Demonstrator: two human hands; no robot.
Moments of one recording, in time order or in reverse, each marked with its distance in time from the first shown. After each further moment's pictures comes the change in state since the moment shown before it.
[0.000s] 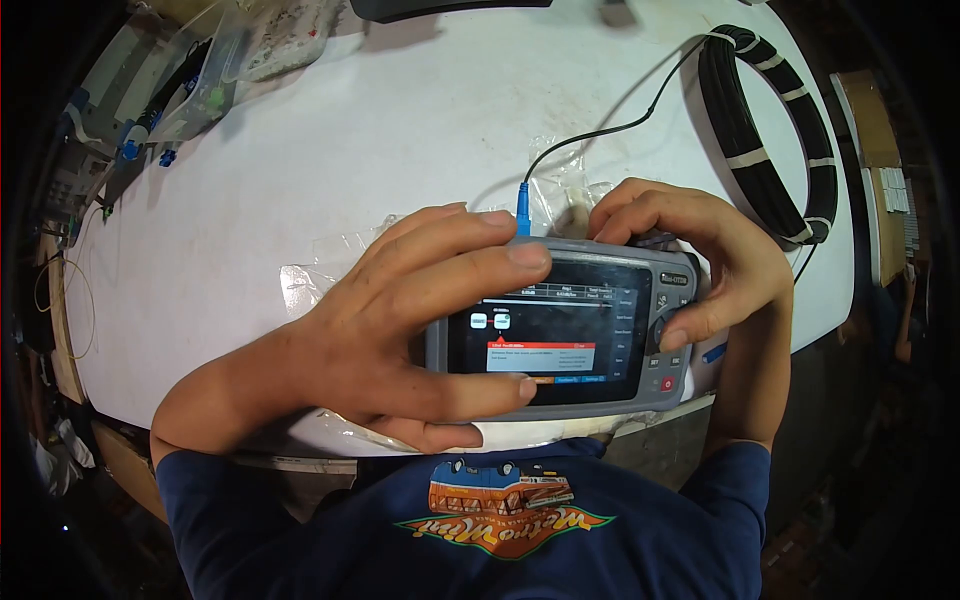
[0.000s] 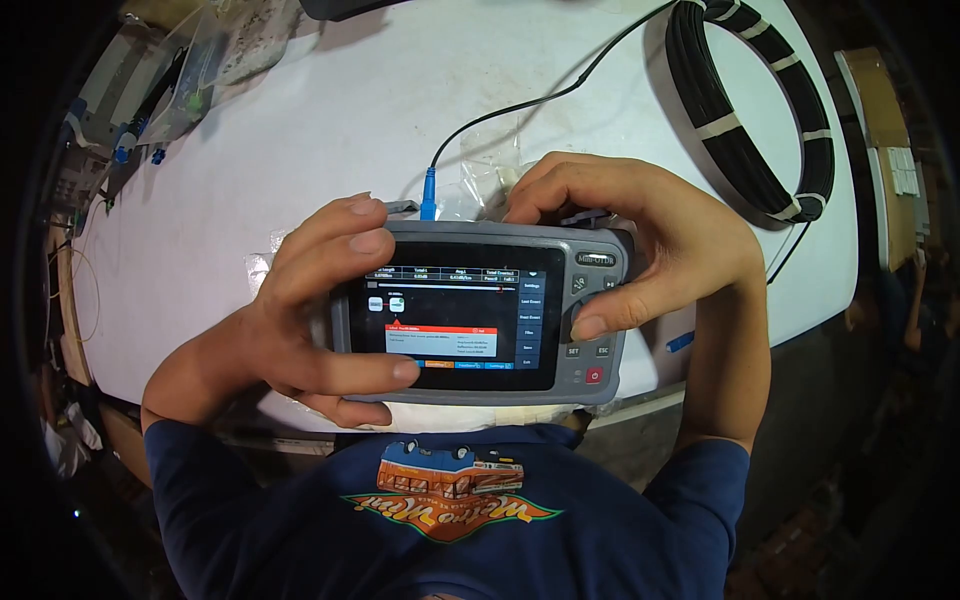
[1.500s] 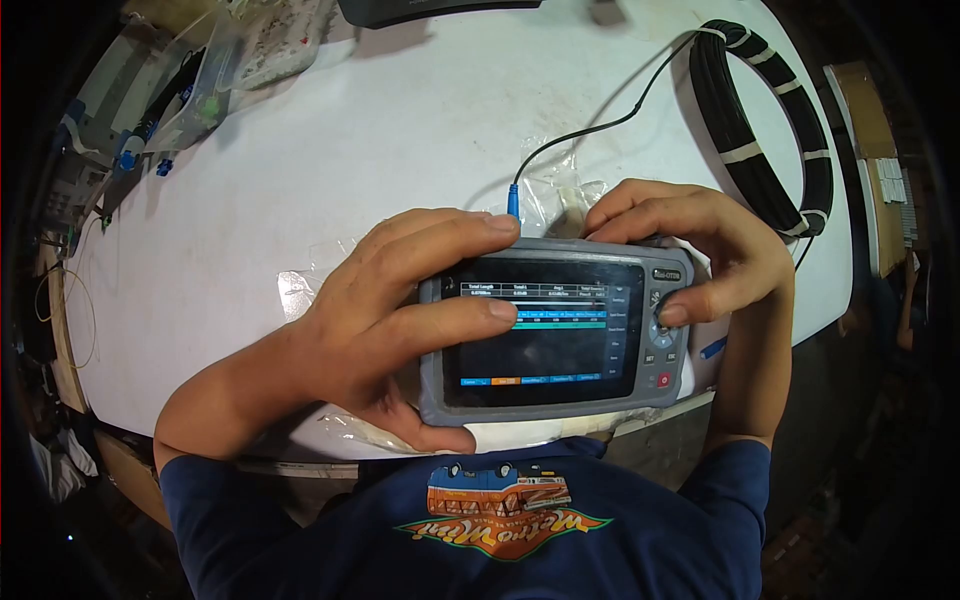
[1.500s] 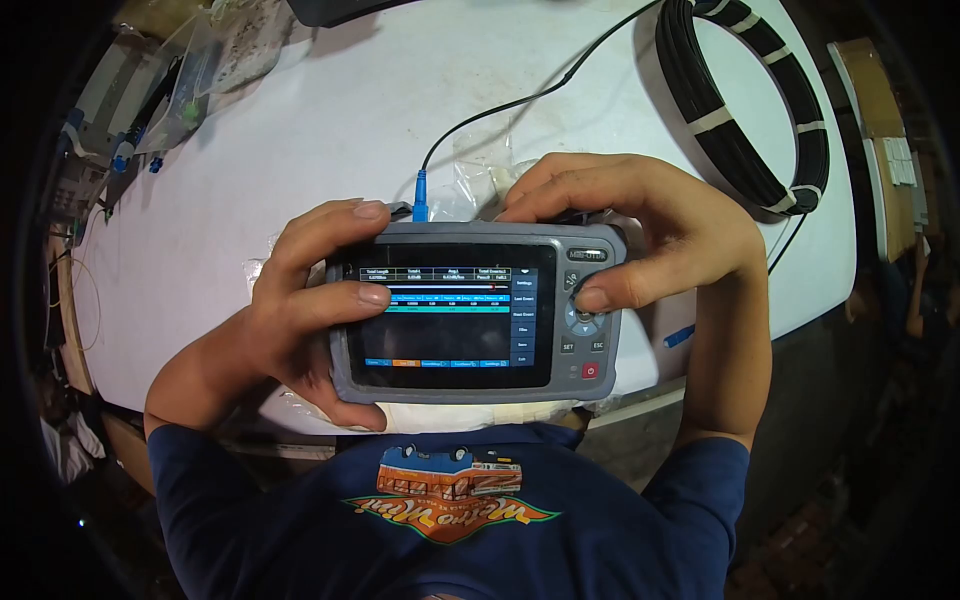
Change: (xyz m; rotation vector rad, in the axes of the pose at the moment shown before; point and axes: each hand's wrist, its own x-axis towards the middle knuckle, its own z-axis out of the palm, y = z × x) left_hand 0.002 -0.002 0.006 -0.073 0.120 -0.127; right_hand -0.004 0.002 -0.006 0.053 -0.016 0.021
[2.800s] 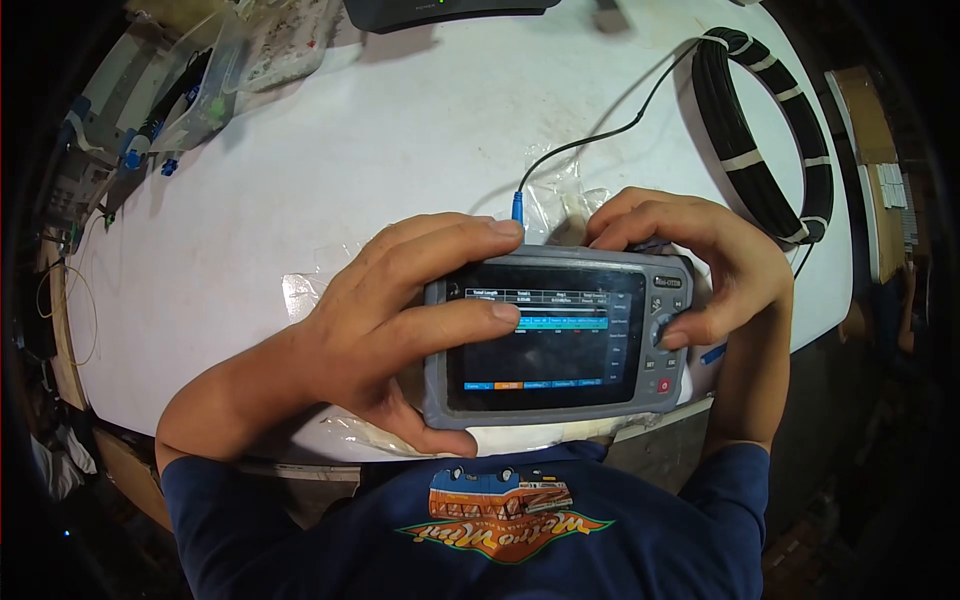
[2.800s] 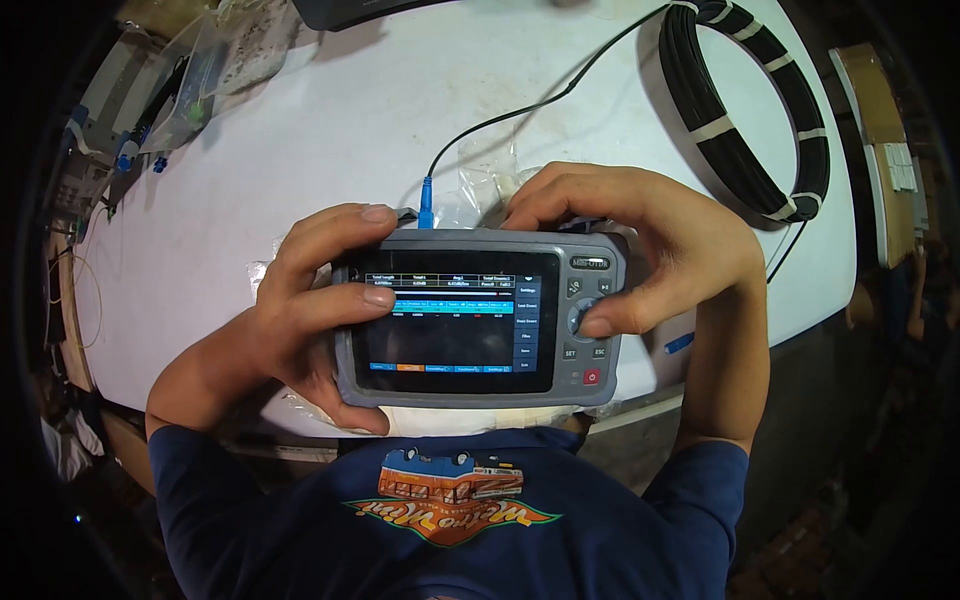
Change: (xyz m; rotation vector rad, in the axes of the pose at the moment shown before) left_hand 0.000 -0.003 0.001 0.001 0.017 0.020; right_hand 0.003 -0.002 0.001 -0.133 -0.031 -0.060
